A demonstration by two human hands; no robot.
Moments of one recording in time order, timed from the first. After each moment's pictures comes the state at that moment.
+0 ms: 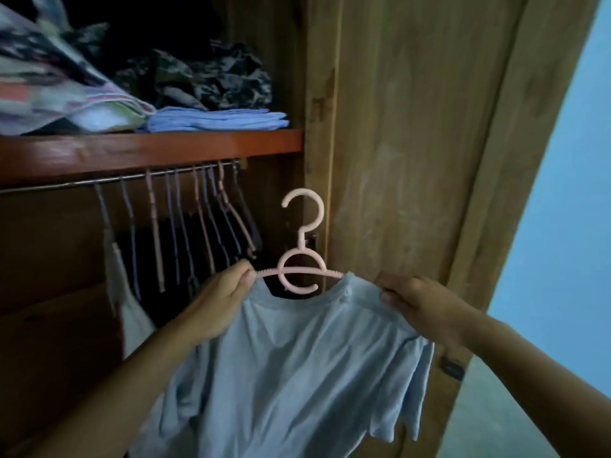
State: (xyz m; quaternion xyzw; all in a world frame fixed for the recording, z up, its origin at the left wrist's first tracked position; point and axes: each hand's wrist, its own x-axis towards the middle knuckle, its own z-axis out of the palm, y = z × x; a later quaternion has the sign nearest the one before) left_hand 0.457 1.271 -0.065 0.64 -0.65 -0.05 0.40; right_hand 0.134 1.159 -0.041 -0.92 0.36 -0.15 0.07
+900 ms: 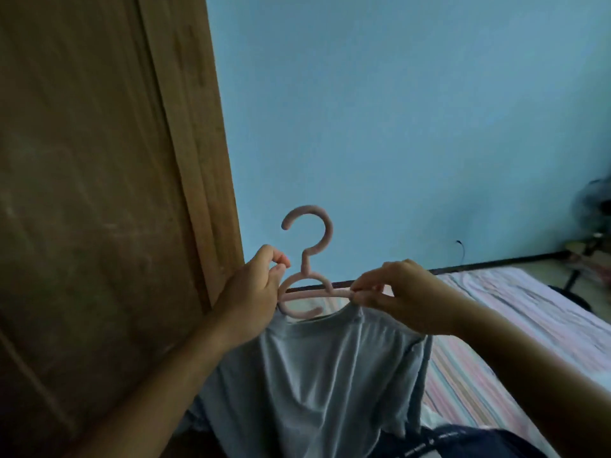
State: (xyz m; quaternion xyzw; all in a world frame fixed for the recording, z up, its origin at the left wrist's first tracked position) left_hand 0.153 1.152 -0.061 0.26 -0.85 -0.28 0.35; right_hand -0.053 1.305 -0.037 -0.69 0.69 -0.21 0.04
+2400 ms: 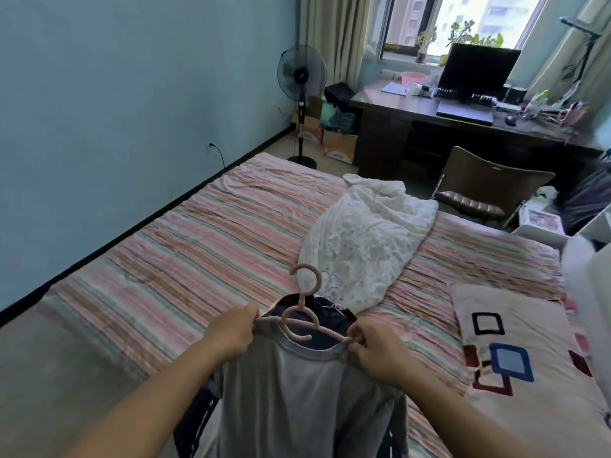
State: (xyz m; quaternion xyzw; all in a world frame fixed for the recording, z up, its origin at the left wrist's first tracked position) left_hand -0.253 1.354 -0.355 -0.01 -0.98 -0.13 -0.14; right_hand -0.228 1.647 -0.334 -0.06 0.95 -0.26 0.16
